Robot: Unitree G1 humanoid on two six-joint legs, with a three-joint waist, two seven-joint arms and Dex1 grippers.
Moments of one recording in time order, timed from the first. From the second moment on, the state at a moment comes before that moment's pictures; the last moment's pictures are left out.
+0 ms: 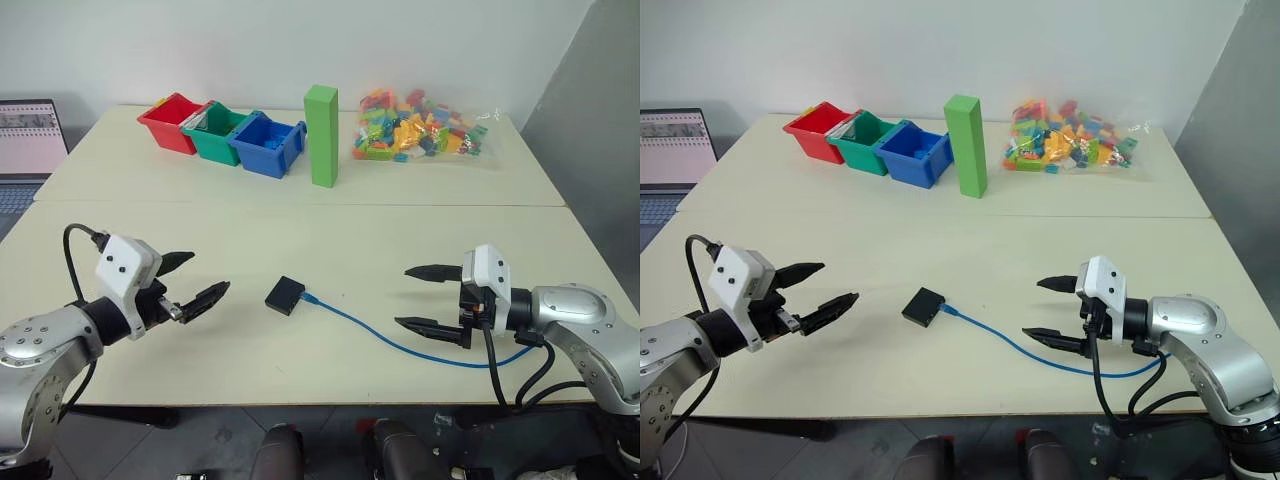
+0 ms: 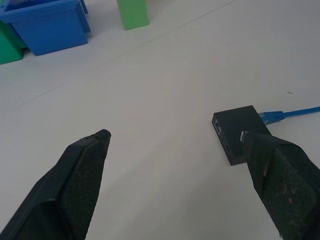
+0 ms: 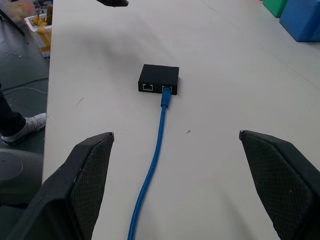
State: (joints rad) left arm 0.09 0.83 0.43 -0.43 -0.55 0.57 -0.74; right arm -0.22 -0.76 0.03 -0.48 0.52 0.52 0.96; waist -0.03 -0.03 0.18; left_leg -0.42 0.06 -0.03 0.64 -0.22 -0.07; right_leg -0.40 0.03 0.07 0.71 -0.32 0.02
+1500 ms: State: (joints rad) left arm 0.23 0.85 0.36 -0.35 -0.52 0.47 -0.99; right arm -0.54 -0.17 0.50 0.15 0.00 0.36 0.68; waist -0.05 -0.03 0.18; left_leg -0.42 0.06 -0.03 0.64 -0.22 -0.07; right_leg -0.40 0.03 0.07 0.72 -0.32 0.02
